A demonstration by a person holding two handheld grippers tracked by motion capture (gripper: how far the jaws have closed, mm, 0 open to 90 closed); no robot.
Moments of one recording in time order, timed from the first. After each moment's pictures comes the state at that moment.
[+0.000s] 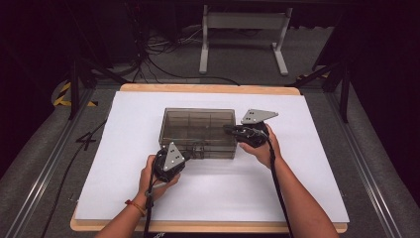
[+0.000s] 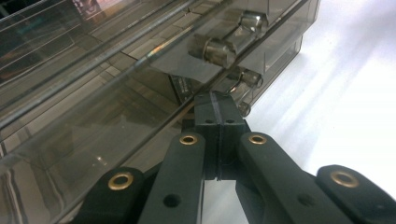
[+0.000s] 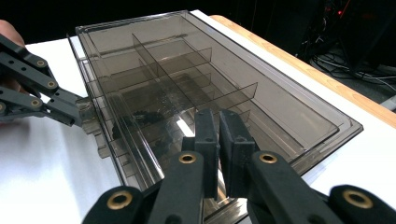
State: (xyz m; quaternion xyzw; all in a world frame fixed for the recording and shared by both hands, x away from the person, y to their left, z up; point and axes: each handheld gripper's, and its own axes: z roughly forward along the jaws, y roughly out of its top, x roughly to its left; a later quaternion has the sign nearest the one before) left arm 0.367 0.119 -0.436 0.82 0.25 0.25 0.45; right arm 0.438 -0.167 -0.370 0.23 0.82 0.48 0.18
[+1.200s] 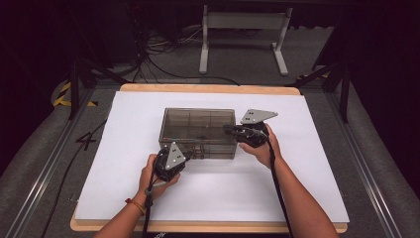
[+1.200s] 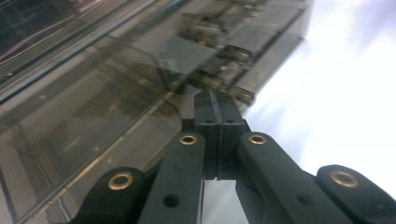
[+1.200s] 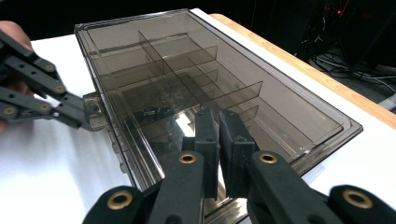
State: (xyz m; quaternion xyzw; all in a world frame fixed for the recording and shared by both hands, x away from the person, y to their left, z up) left arm 0.367 0.119 -0.440 0.84 0.23 0.25 0.43; right arm 0.438 -0.166 -0.369 0.23 0.83 0.48 0.18
